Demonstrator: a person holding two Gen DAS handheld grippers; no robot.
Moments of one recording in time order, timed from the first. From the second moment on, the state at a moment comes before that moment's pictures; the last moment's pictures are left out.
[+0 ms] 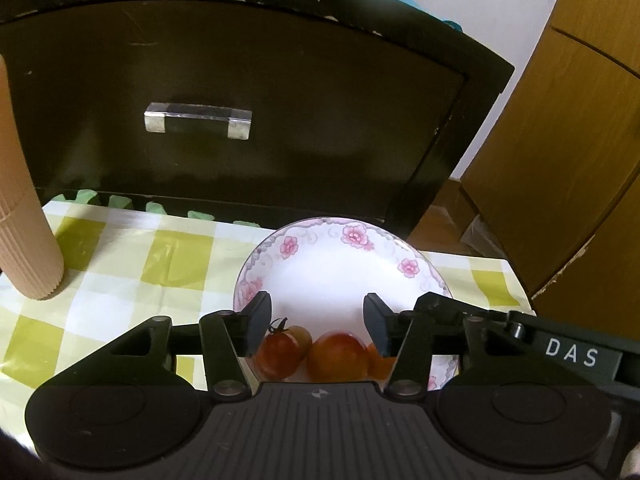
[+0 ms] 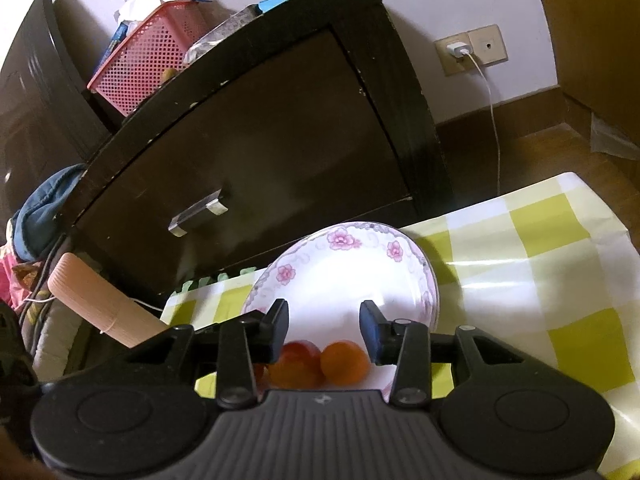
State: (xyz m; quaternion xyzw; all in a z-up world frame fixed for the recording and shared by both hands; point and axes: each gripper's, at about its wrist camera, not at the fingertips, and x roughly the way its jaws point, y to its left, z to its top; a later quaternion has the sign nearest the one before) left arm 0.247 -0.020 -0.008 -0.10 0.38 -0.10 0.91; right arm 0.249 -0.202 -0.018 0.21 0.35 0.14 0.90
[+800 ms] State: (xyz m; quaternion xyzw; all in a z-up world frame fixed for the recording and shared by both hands) left arm 0.181 -0.001 0.032 -0.05 0.35 -0.08 0.93; right arm 0.188 -0.178 0.015 0.16 0.34 0.15 0.91
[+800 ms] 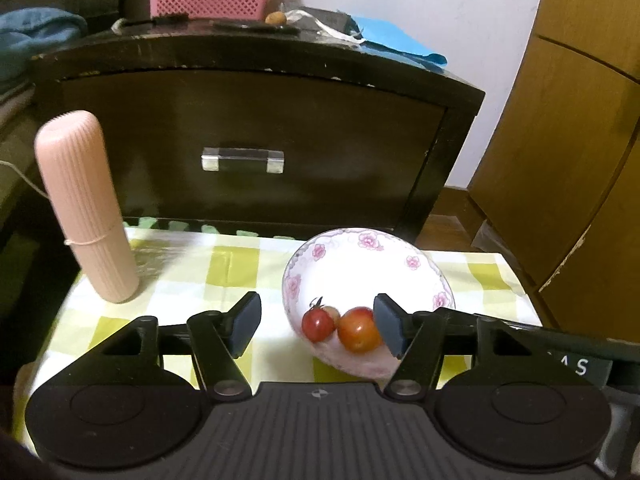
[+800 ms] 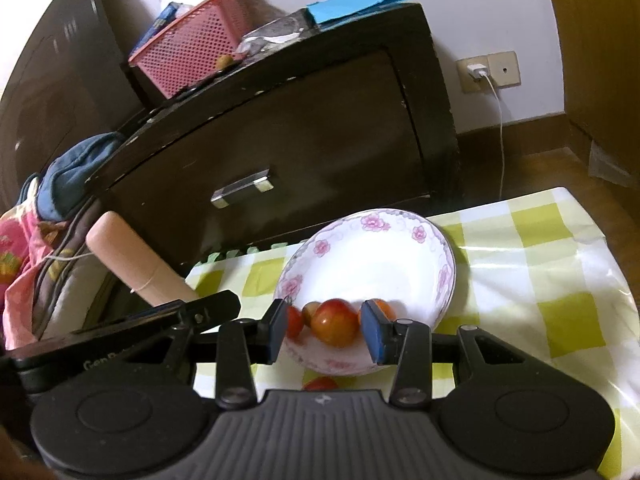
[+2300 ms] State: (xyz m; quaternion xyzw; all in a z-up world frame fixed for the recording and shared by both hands) left arm 0.066 0.032 -0.017 0.02 0.41 -0.06 0.91; right arm 0.111 -0.123 -0.042 0.07 0.42 0.18 0.89
